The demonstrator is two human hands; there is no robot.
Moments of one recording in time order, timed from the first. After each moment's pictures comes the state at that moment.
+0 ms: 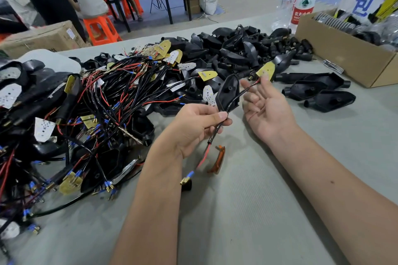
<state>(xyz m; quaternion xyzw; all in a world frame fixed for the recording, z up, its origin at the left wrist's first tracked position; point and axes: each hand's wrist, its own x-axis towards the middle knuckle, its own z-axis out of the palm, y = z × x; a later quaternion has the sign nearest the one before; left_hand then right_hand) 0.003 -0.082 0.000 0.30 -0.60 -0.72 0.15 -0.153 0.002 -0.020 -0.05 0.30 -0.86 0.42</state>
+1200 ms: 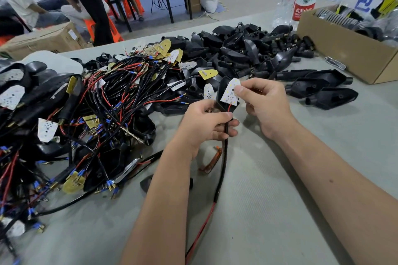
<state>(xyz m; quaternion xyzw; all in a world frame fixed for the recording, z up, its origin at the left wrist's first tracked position) -0.001 -0.068 0.004 0.31 -0.64 -0.68 0.16 -0.158 0.008 -0.026 -0.32 0.57 -0.72 0.22</state>
